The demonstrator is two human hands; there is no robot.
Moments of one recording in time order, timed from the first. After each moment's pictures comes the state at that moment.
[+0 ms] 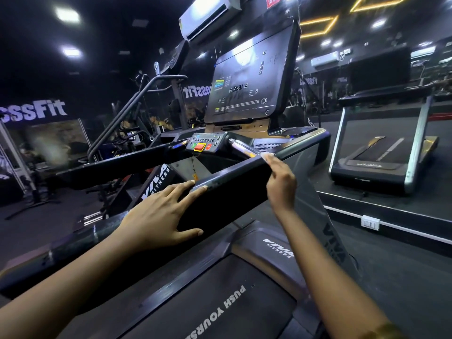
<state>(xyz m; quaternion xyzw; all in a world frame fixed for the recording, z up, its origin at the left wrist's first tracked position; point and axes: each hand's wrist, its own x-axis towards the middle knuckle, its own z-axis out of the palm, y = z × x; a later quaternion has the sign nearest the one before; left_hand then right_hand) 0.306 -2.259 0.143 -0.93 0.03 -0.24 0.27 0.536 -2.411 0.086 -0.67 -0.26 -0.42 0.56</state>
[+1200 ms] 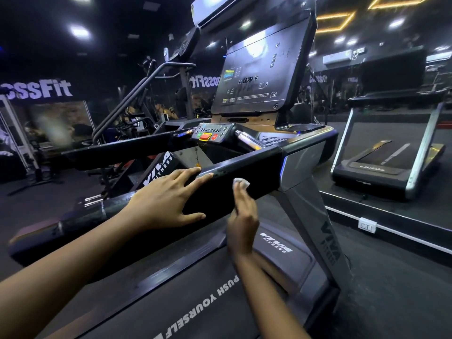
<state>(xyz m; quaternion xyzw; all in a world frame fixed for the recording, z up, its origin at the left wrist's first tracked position) 0.306 -2.261 0.145 -0.95 0.02 -0.20 0.22 0.430 -2.354 0.023 -0.65 -0.24 -0.39 0.60</state>
